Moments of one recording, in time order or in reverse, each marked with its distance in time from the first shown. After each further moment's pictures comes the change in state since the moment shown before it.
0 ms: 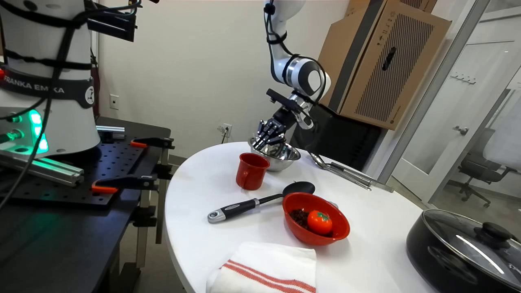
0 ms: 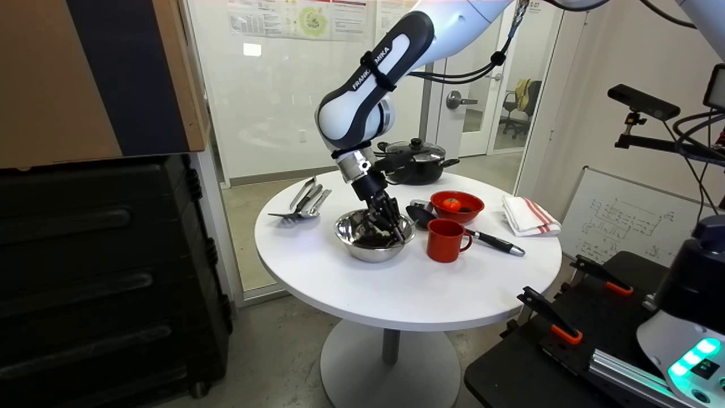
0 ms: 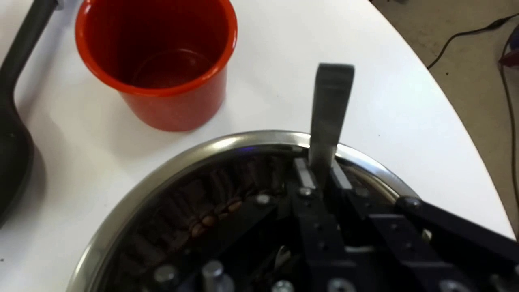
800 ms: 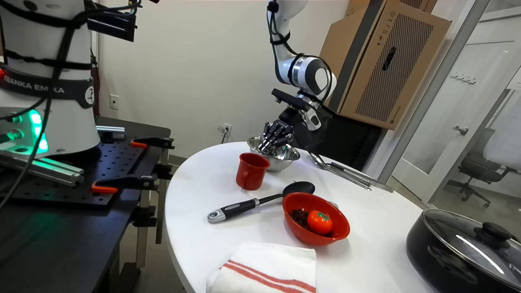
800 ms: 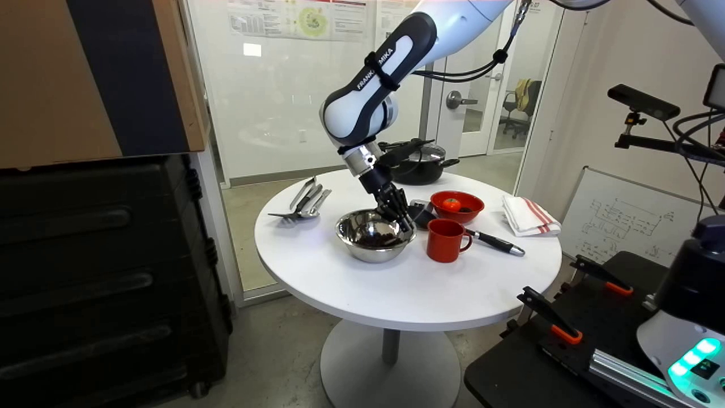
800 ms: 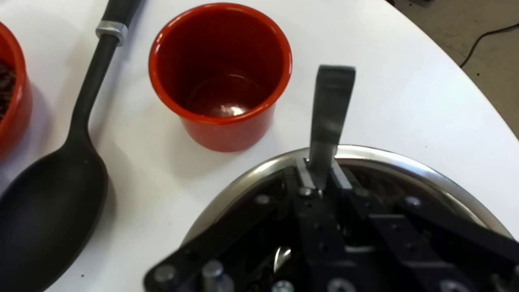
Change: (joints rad) arm 0.001 -0.001 -0.039 0.027 -0.051 -0.047 0.032
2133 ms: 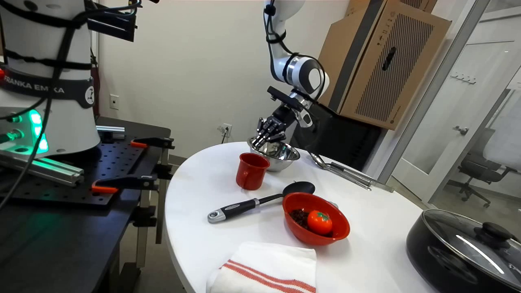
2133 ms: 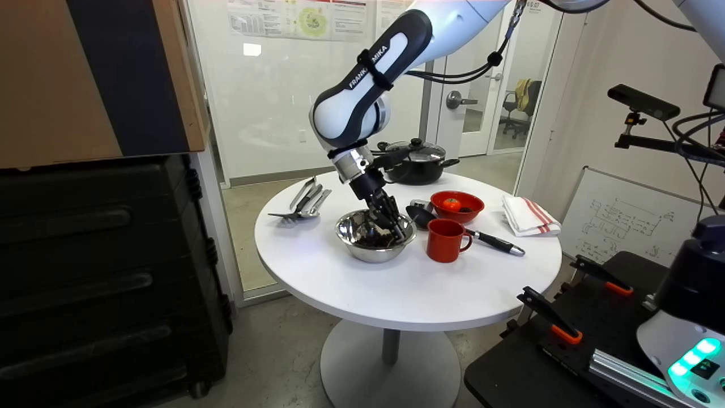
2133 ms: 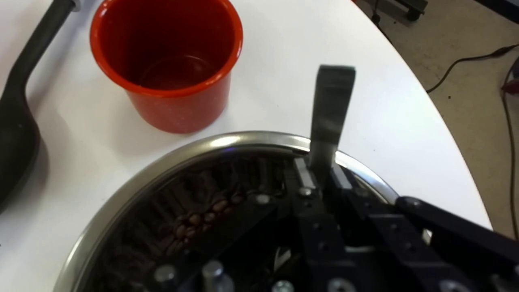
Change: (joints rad) arm 0.004 0.008 0.055 0.000 0.021 -0.007 -0.070
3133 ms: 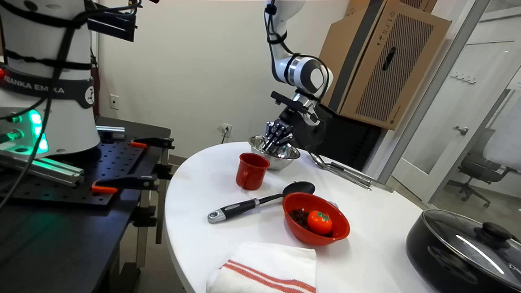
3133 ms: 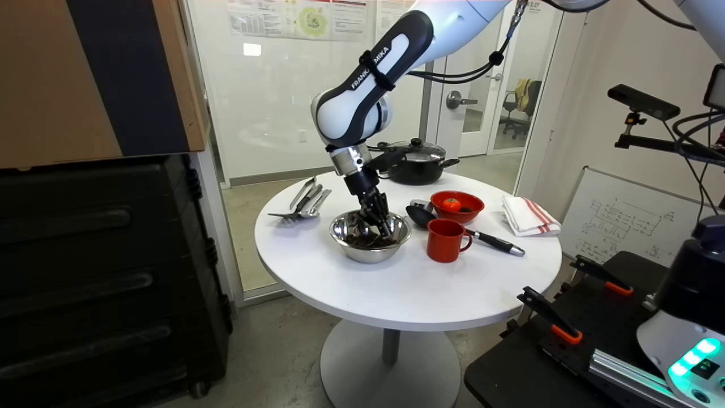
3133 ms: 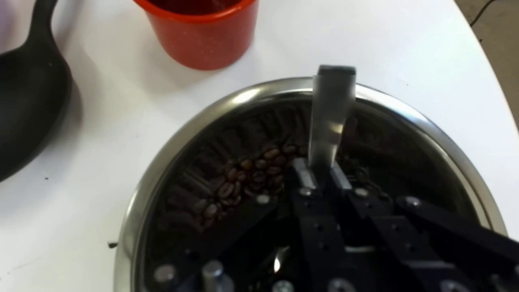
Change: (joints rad) arm 0.001 -0.002 -0.019 0.000 -0.012 0.154 0.015
